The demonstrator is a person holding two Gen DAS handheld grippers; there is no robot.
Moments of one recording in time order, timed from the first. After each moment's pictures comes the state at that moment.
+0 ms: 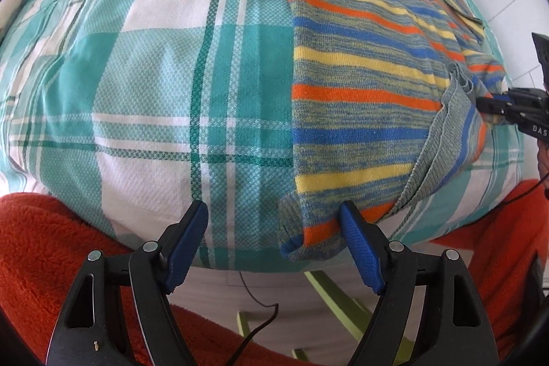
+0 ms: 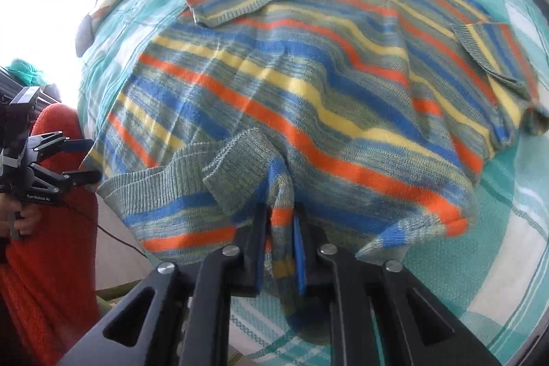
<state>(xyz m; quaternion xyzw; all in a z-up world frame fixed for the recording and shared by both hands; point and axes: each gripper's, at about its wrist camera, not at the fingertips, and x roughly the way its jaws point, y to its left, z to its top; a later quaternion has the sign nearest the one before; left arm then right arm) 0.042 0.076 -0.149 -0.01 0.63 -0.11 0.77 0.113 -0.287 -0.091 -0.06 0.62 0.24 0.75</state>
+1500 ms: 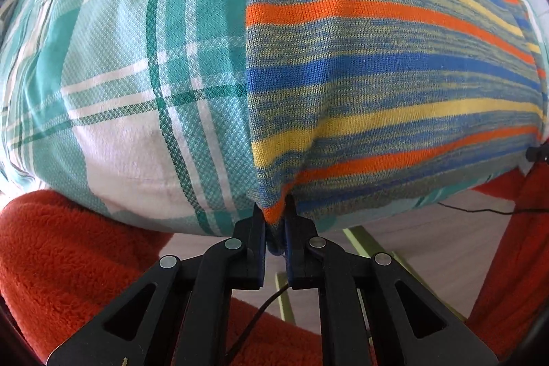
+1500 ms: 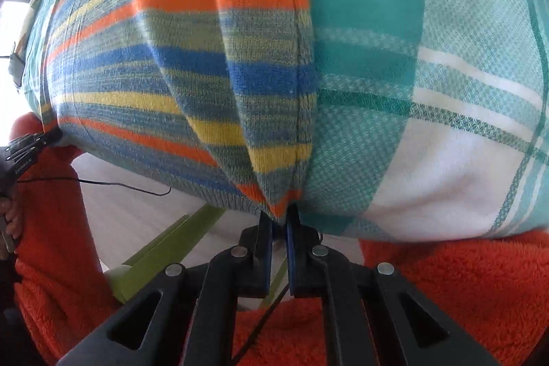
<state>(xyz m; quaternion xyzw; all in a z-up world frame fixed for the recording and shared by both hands) 0.038 0.034 -0.186 0.12 0.70 -0.09 0.70 -0.012 -0.370 -0.139 0.08 0.77 0.07 0.63</state>
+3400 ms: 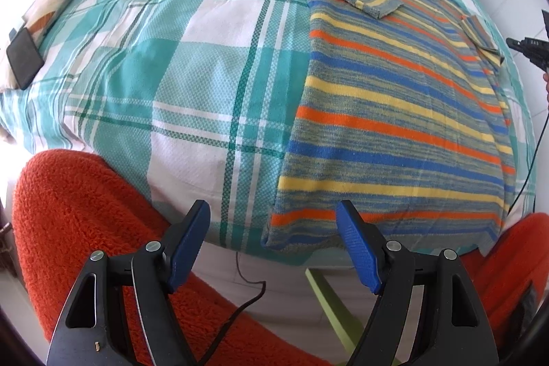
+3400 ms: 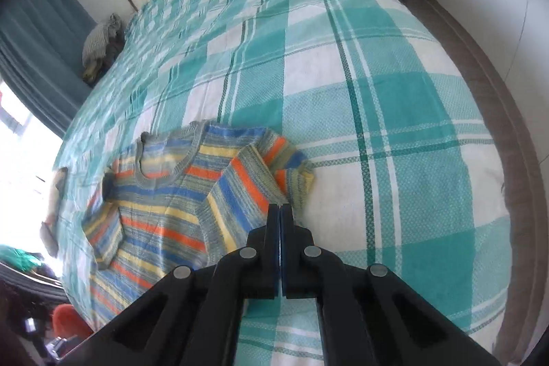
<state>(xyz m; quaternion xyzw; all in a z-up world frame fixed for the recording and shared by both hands) 0.025 0.055 -0.110 -0.01 0.61 -0.02 0.79 0.238 -0.491 -0.027 0.12 0.52 0.03 0.85</state>
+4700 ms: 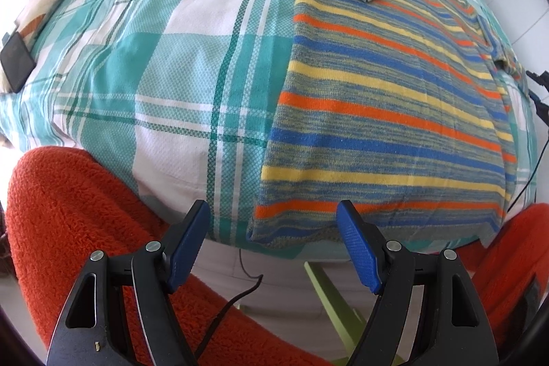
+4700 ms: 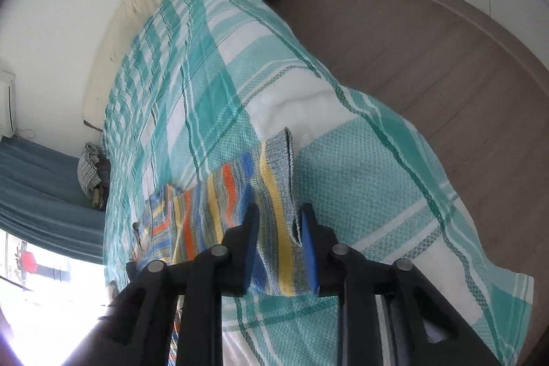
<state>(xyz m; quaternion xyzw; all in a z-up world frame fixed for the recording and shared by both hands) 0.027 0.046 -0.115 0.00 0.62 -0.03 0.78 0.134 -0.664 -0.087 0.44 0.43 -0.08 0.79</state>
